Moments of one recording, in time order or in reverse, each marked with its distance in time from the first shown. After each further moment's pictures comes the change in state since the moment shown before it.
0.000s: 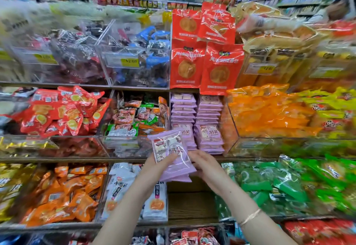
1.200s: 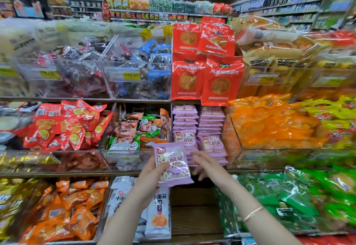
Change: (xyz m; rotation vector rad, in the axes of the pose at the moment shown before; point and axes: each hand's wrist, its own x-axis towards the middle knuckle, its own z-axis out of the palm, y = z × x) left_hand 0.020 0.005 -0.014 -0.010 0.029 -0.042; right_hand 0.034 -0.004 -0.026 -0.215 -0.042 -0.089
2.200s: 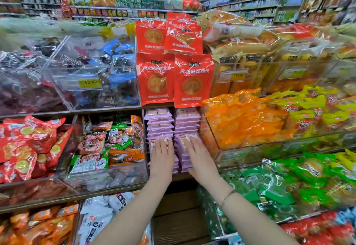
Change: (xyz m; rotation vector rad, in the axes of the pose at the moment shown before) left_hand 0.108 -0.010 0.090 1.823 0.124 0.484; right_hand 0.042 0.033 -0.041 -1.221 0.384 -0.293
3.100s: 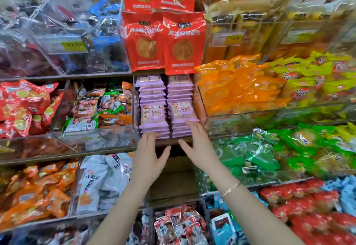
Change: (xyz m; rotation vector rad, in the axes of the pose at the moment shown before) left_hand -0.106 0.019 0.004 -0.747 0.334 -0.117; right_hand -0.072 0.003 -0.022 0.608 0.017 0.119
